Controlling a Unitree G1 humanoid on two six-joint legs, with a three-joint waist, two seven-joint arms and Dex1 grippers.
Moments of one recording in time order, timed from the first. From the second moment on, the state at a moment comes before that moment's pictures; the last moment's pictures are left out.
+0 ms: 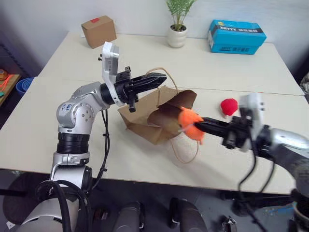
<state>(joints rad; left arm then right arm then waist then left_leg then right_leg) -0.89 0.38 0.10 0.13 -0.70 0.64 -1.04 -0.39 -0.61 -0.18 -0.55 0.91 0.95 0.57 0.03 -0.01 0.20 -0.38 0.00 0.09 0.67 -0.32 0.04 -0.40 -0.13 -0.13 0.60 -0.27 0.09</state>
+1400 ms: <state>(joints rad) -0.85 0.52 0.07 0.12 -0.62 0.52 -1.16 0.25 -0.54 -0.49 -0.25 0.39 0.19 0.73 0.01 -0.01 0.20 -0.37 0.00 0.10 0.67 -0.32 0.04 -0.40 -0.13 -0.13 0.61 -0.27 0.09</state>
